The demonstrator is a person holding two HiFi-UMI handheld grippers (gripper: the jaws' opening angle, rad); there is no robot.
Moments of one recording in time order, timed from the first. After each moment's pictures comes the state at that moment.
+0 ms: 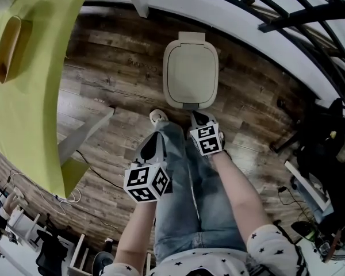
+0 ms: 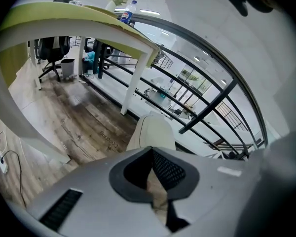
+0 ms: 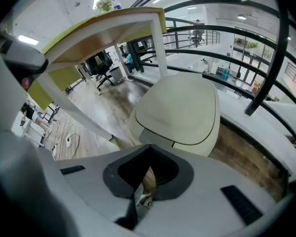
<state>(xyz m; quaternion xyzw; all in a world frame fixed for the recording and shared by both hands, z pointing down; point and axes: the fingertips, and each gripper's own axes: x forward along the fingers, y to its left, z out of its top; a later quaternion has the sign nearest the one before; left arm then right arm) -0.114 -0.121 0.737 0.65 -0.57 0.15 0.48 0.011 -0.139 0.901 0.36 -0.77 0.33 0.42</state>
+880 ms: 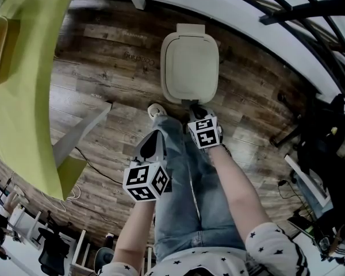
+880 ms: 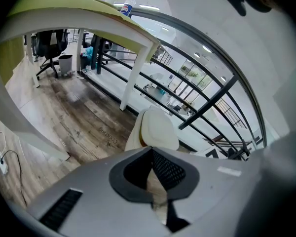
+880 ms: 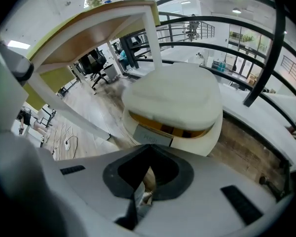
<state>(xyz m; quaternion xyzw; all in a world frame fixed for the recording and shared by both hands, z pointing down) -0.108 -0.115 0.755 0.65 -0.55 0.17 0.49 0.014 -0.141 0.927 0.37 -0.75 0.35 0.42</state>
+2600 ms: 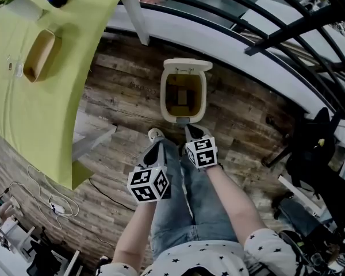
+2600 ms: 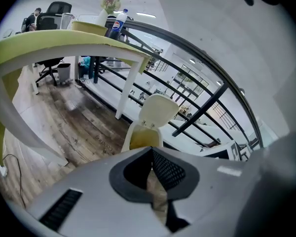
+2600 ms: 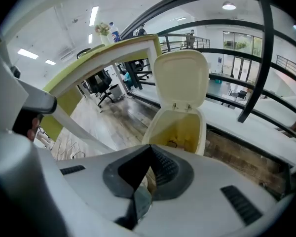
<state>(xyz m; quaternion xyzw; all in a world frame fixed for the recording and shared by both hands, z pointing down) -0.094 -0.118 0.679 0.67 -0.56 0.14 0.47 0.009 -0.159 0.794 0.40 -0.78 0.33 0.35</state>
